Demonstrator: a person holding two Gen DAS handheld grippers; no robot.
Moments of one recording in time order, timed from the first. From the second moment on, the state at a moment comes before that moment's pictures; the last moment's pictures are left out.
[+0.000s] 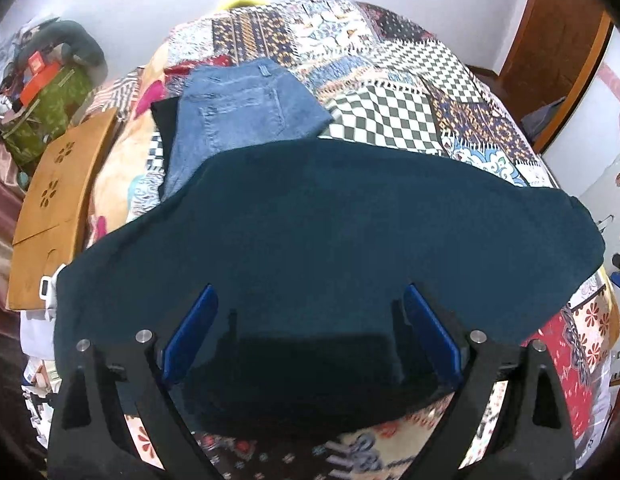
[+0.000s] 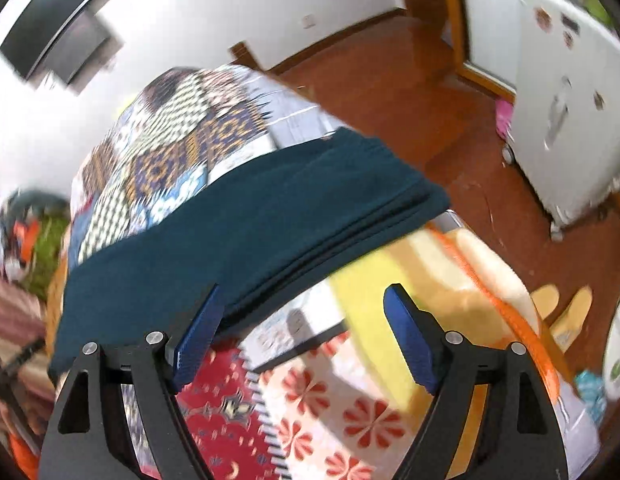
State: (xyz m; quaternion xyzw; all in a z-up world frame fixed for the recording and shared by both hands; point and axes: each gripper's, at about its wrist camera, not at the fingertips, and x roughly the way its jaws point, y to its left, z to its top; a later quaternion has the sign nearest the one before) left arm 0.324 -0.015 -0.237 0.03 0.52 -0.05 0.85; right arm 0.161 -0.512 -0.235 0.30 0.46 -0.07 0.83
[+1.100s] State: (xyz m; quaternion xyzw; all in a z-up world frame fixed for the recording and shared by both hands) left arm 0.335 -0.058 -0.219 0.01 0.50 -0.09 0.86; right arm 0.220 -0.495 -0.145 0.22 0.34 -0.04 0.91
